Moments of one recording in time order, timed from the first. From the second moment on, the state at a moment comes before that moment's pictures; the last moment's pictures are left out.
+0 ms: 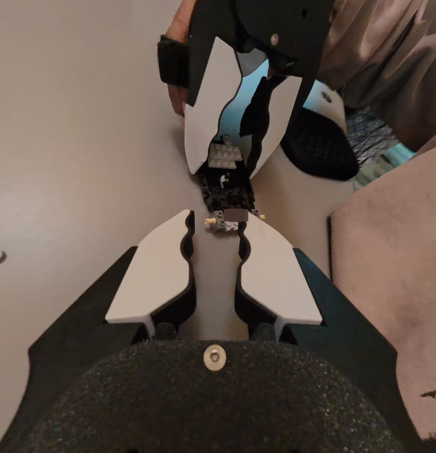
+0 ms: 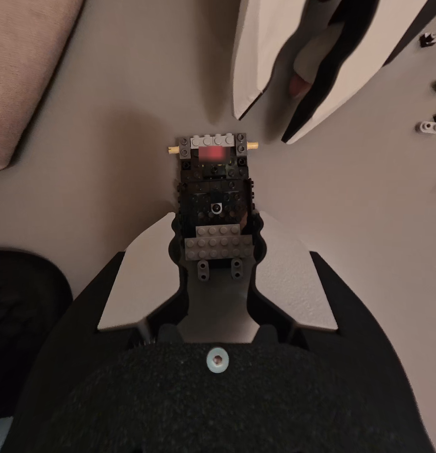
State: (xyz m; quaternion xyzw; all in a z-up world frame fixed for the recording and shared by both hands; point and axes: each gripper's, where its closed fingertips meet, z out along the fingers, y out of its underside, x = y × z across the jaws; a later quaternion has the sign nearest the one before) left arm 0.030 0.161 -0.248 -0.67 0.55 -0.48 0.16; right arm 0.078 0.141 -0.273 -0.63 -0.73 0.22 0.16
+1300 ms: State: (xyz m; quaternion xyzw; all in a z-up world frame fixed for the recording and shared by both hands) left arm 0.049 0.084 -0.212 -0.61 0.39 -0.68 -0.12; right arm 0.058 0.117 -0.216 -0.55 -0.79 0.21 0.17
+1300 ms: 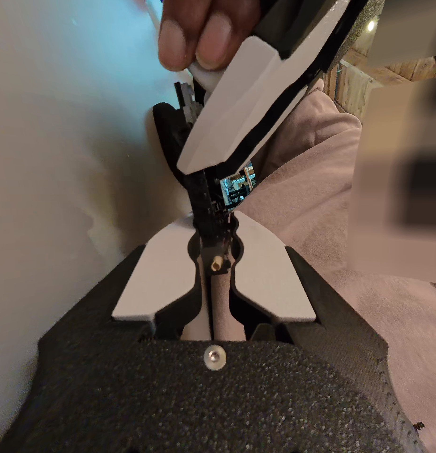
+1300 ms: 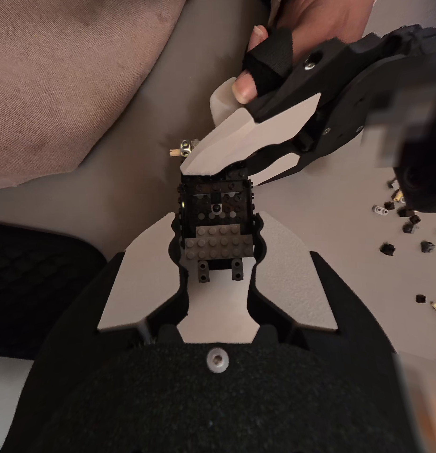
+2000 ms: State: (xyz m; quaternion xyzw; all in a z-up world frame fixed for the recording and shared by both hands) left arm 0.062 0.111 -0.205 -0.63 0.27 -0.73 -0.09; right arm 0.071 0.143 -0.198 -0.62 -0.72 0.21 0.23
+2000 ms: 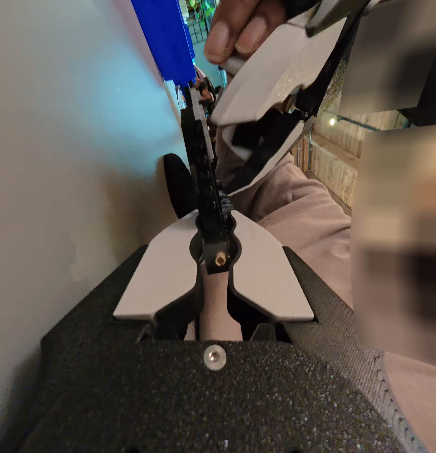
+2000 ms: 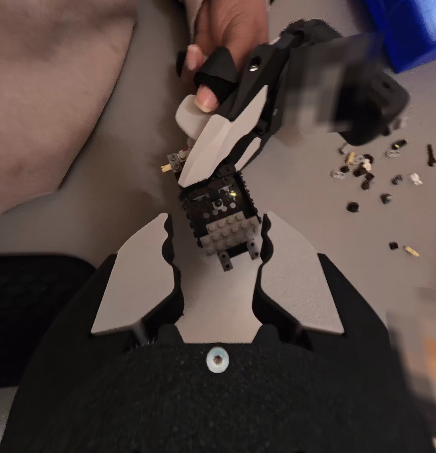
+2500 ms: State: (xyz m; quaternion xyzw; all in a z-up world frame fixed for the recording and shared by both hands) left arm 0.057 0.126 -0.195 -0.62 0.26 -0.74 -0.03; right arm 0.093 0.156 -0.195 -0.77 -0.16 0.51 0.35
